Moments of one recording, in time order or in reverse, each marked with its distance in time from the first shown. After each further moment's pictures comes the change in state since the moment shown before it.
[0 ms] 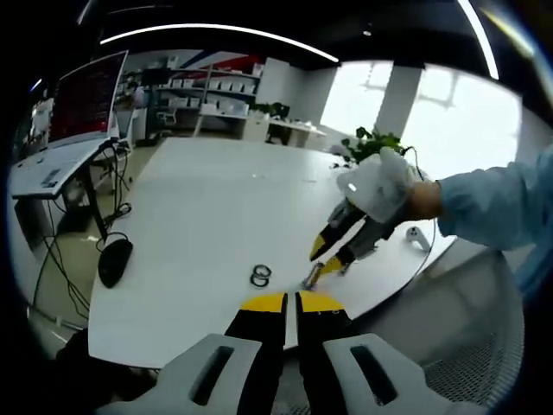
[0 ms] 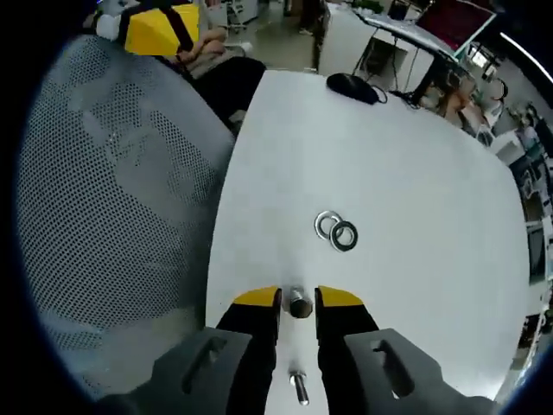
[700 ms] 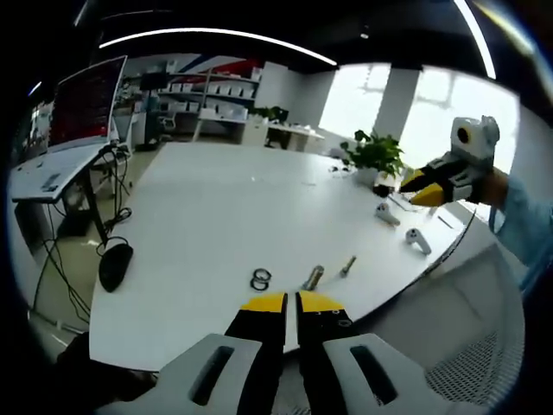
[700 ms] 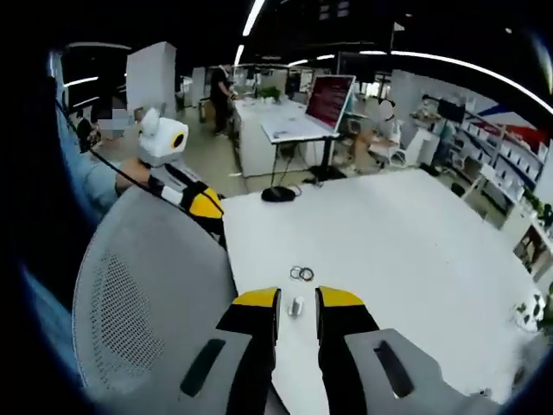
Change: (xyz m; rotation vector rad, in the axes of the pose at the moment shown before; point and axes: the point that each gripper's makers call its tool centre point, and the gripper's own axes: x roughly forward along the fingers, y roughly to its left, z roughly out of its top) left arm -0.001 -0.001 0.002 0.014 -0.012 0.000; right arm -0.173 0.024 -0.015 0.449 -0.470 -0.285
